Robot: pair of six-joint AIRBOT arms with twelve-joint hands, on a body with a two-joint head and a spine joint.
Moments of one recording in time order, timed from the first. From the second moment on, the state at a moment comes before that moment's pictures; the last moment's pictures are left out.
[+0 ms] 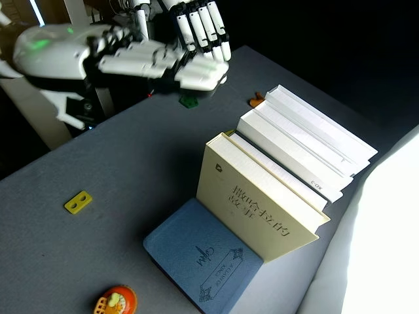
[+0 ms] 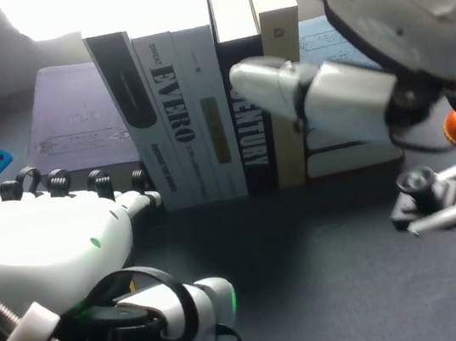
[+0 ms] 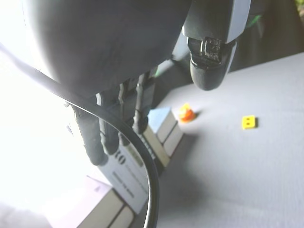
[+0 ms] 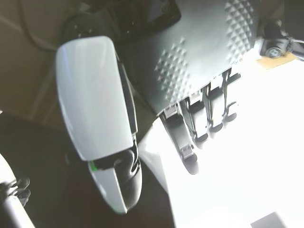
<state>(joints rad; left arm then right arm) -0.22 -0.82 0.14 -2.36 -1.54 2.93 -0.36 -0.97 0.62 0.59 0.97 -1.89</state>
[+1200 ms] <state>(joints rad) -0.22 -0.82 0.14 -2.37 -1.54 2.93 -0.38 -1.23 0.80 0.76 1.07 -1.99</state>
